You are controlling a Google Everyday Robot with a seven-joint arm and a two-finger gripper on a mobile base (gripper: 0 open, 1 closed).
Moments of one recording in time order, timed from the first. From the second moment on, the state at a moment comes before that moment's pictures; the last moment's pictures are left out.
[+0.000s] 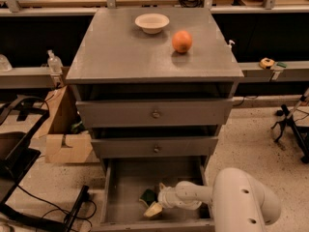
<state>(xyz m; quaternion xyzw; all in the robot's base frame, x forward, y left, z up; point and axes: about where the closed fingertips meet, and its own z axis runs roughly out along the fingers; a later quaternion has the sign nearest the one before) 0.573 -0.011 0.116 -0.47 0.81 0.21 0.28</state>
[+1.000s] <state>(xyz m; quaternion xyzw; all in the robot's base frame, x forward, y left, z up) 0.576 0.010 0.100 -0.48 0.81 0.22 0.26</state>
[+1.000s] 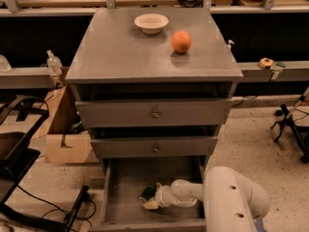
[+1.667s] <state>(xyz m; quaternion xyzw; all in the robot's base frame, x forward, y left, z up) 0.576 0.010 0.104 -0.48 0.81 0.22 0.26</state>
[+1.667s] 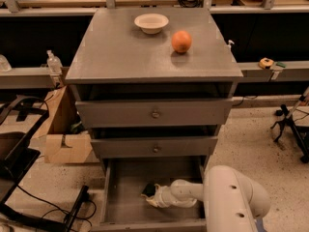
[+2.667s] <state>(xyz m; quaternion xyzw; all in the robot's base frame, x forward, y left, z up) 0.576 0.010 0.104 -0.48 0.81 0.22 0.26</state>
